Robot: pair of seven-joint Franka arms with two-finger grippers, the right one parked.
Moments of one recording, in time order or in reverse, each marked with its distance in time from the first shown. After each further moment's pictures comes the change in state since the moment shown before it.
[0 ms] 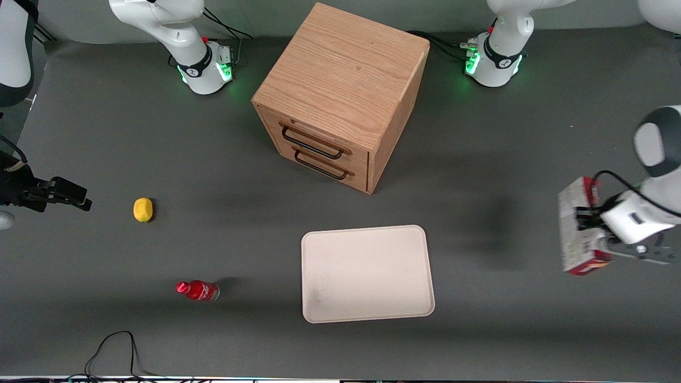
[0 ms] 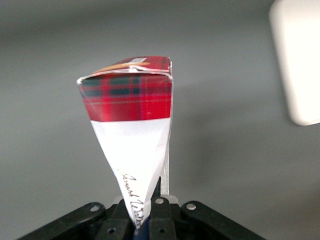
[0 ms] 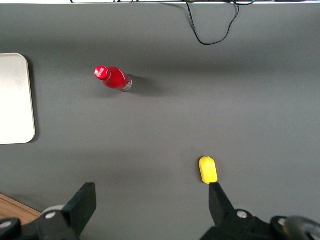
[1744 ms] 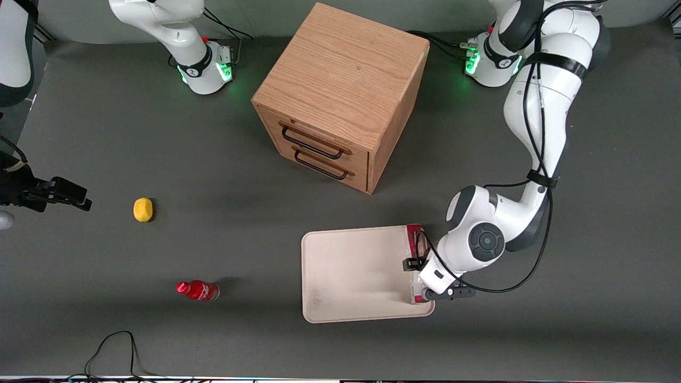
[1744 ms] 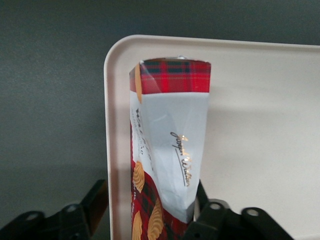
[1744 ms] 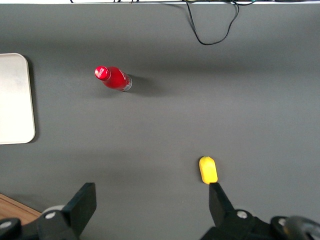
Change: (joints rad) arm -0.295 0.577 -0.108 0.386 0.048 0.262 -0.640
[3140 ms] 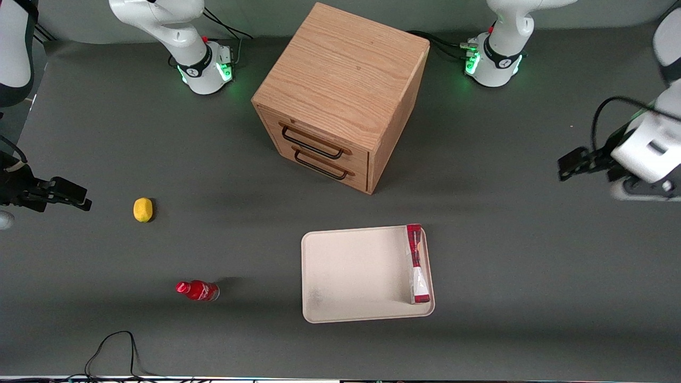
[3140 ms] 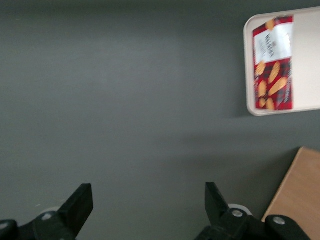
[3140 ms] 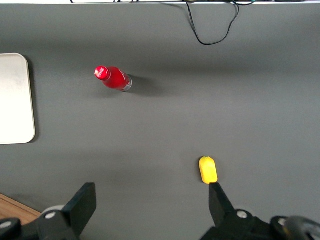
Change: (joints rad) arm 0.295 -0.898 0.123 -0.424 -0.048 -0.525 0.468
